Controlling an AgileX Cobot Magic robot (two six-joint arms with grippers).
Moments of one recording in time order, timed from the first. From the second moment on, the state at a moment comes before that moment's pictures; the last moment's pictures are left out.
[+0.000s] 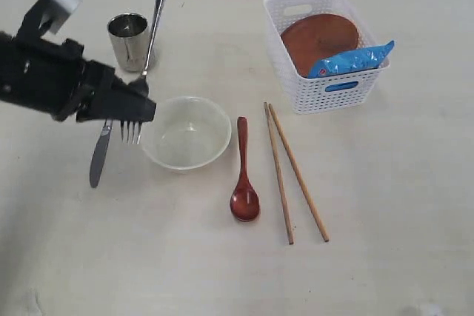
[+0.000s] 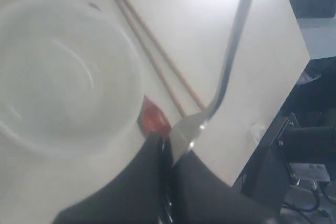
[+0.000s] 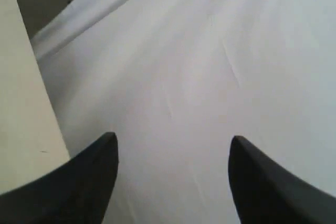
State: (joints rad) left arm -0.16 1.45 -0.66 -1.27 0.97 1.09; right arm 0.60 1.13 -1.25 -0.01 0.29 -0.90
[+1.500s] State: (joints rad) left arm 0.15 1.74 -0.55 -1.19 1.09 1.04; right arm 0.60 1.12 -1.25 0.04 0.89 -0.26
